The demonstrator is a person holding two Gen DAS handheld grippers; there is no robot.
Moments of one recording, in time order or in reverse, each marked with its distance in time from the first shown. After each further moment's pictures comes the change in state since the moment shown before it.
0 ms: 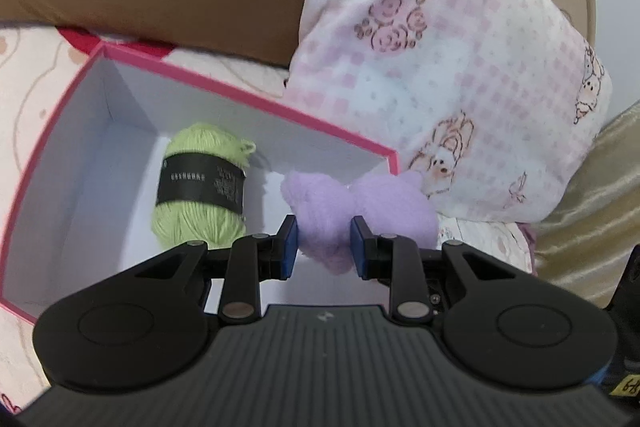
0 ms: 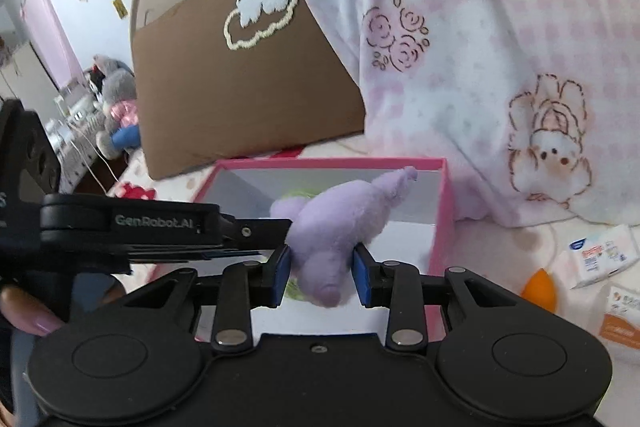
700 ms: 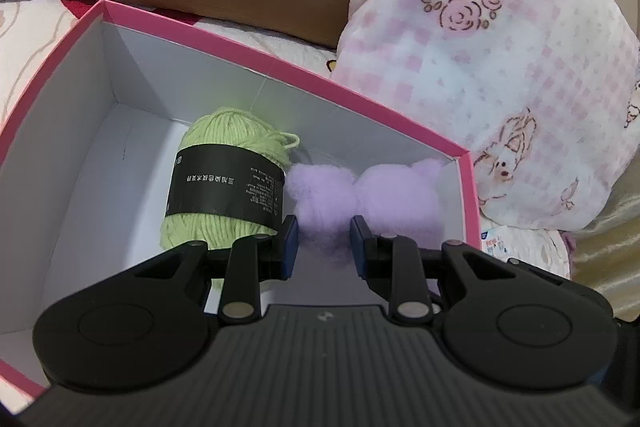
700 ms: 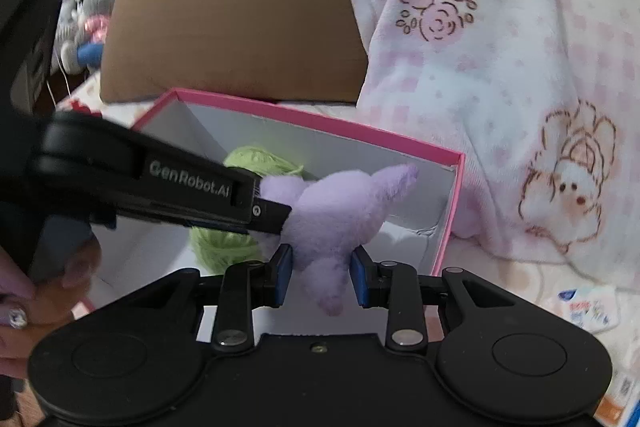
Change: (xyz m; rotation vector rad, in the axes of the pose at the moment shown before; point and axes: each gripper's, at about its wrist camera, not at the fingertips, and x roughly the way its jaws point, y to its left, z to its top) left arm 0.056 0.025 0.008 -0.030 0.022 0.077; right arm 0.069 0.014 -0.007 -0.267 0.088 -0.176
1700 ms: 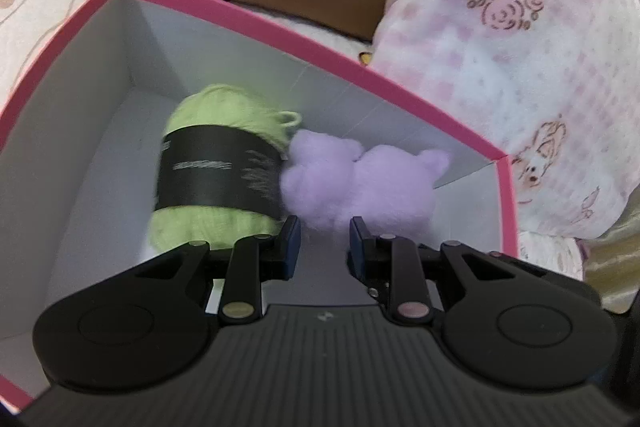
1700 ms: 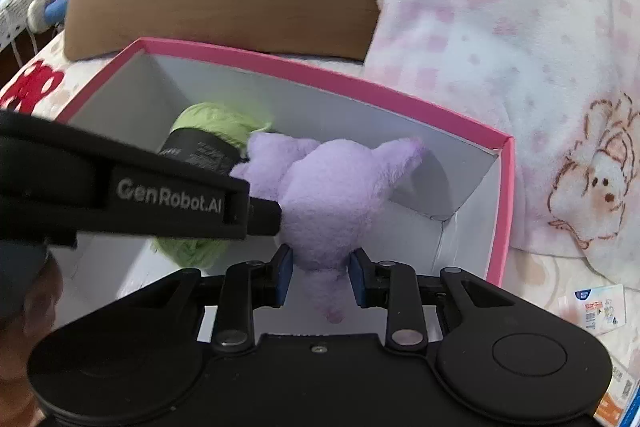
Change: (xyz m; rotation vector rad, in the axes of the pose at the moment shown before) left arm 0.014 0.021 -0.001 -0.042 0.017 0.026; right arm 0.050 0.019 0.010 0.006 0.130 -0.086
